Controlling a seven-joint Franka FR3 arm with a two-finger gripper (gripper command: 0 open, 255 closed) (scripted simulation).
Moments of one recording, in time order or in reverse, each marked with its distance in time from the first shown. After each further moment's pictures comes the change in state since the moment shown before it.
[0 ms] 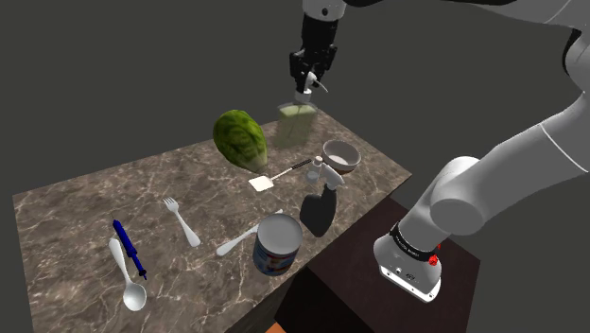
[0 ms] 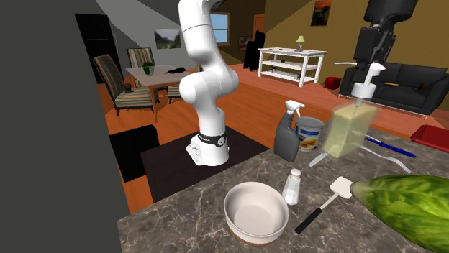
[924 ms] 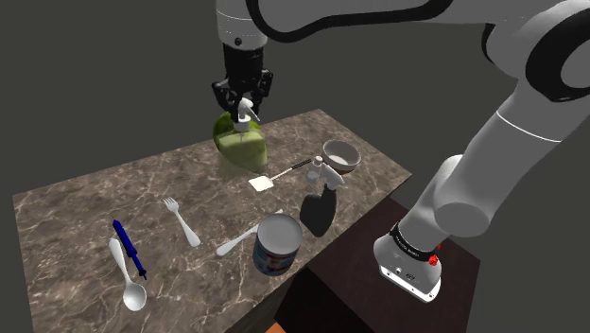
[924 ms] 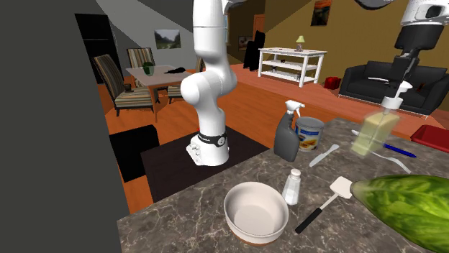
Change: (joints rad) arm 0.111 0.349 0.196 0.228 -0.059 0.074 0.335
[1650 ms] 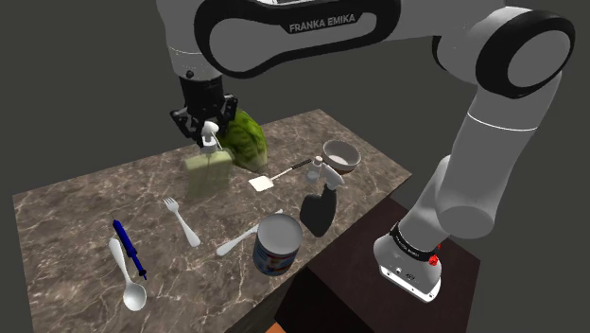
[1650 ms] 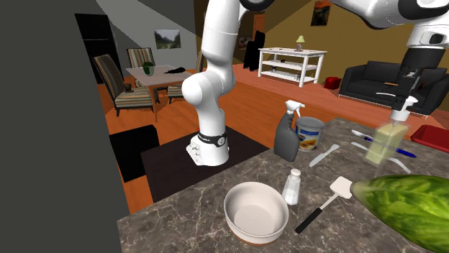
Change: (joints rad) arm 0.089 0.231 0.046 0.147 -0.092 0.045 0.159
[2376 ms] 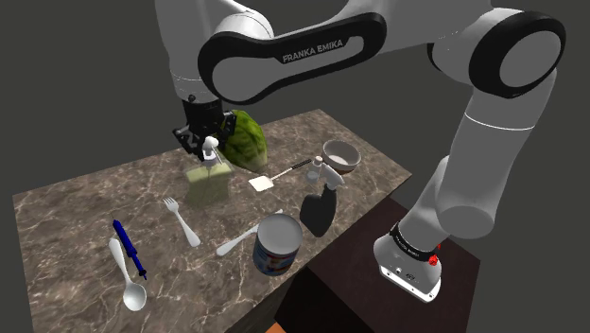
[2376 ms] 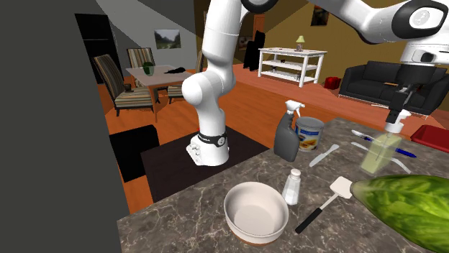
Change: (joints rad) arm 0.000 0.024 -0.005 -0.079 -0.016 0.099 0.020
